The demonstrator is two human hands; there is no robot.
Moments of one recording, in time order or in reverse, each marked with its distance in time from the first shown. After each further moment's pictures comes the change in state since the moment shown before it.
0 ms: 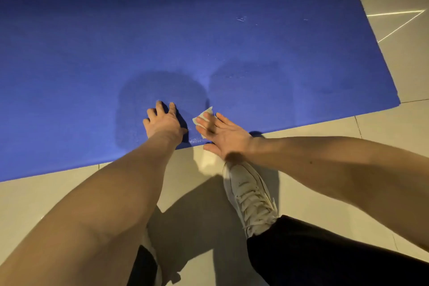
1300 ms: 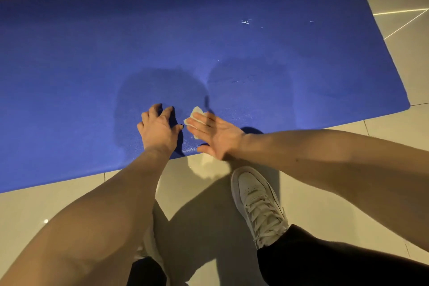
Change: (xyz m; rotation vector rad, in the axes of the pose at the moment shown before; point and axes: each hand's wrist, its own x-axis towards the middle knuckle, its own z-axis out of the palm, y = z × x) left_hand 0.007 -0.032 0.002 -0.301 0.260 0.073; right_hand 0.044 -0.004 -0.006 -0.134 0.023 -0.063
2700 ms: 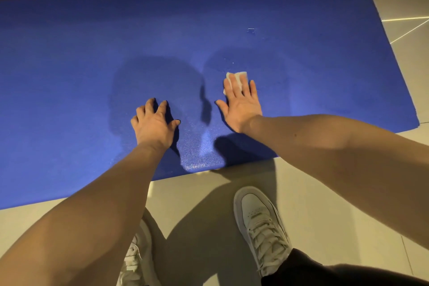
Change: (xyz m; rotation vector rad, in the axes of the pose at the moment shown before) left_hand 0.059 -0.003 -0.012 0.101 -0.044 0.014; right_hand 0.034 0.095 -0.029 0.160 0.078 0.732
